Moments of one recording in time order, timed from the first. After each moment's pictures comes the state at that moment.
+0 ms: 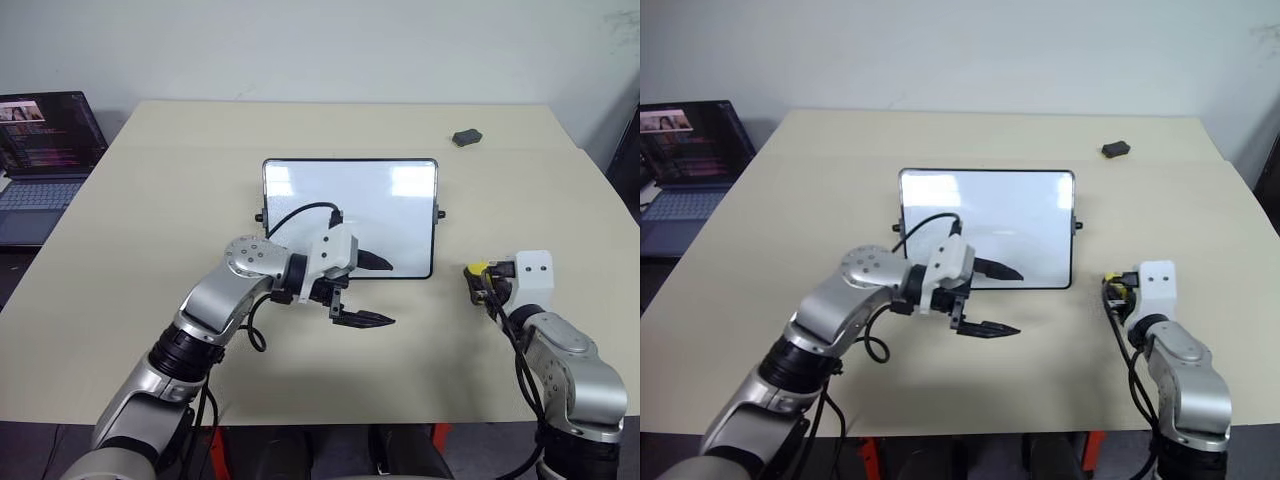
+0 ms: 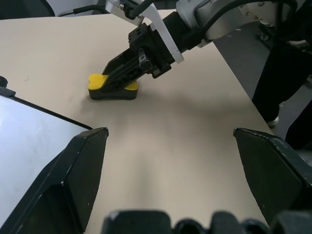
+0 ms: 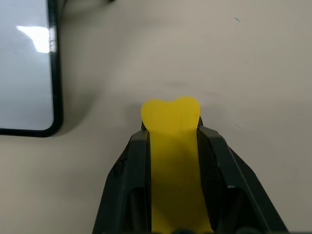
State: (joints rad) left arm -0.62 0.51 -0.36 -0.16 -0.34 0.41 -1.17; right arm -0.11 -0.22 -0.28 -0.50 0.11 0.97 0.27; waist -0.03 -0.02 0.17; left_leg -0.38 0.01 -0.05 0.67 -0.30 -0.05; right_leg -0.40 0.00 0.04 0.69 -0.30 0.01
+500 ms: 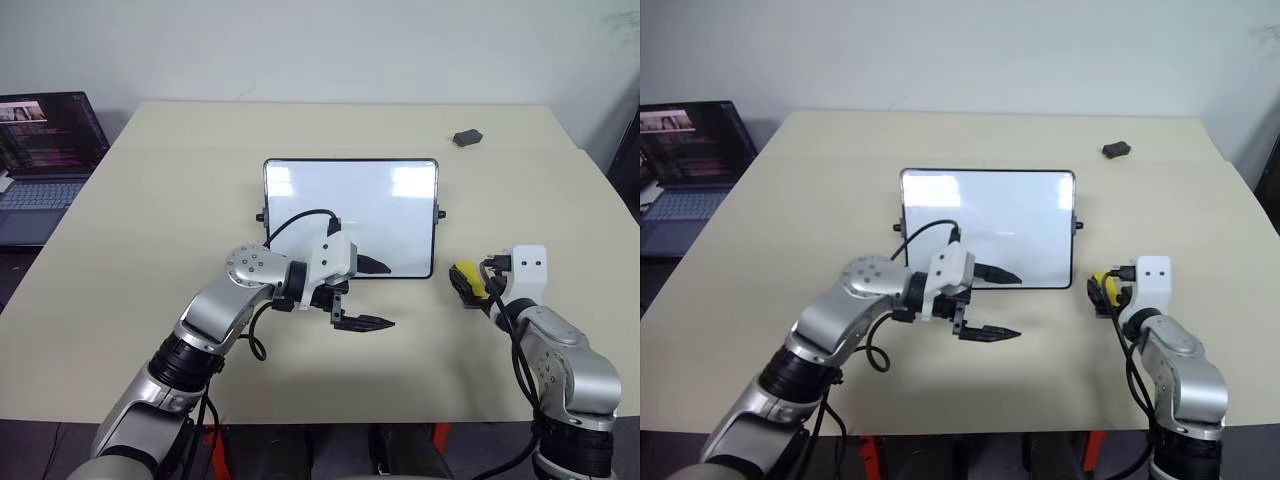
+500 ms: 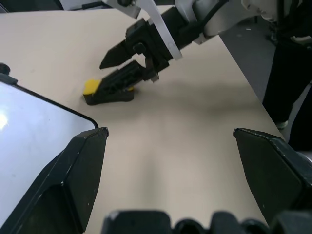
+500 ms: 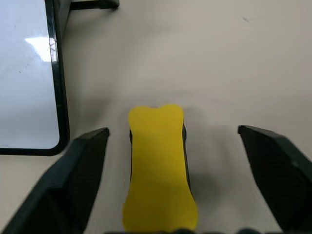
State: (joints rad) left arm -0.56 0.51 -0.36 -0.20 -0.32 0.41 -1.11; right arm -0.15 -0.21 -0.27 -0.46 0.19 0.94 0.24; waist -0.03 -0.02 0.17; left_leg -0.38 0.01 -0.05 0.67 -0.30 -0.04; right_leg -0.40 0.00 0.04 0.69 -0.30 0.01
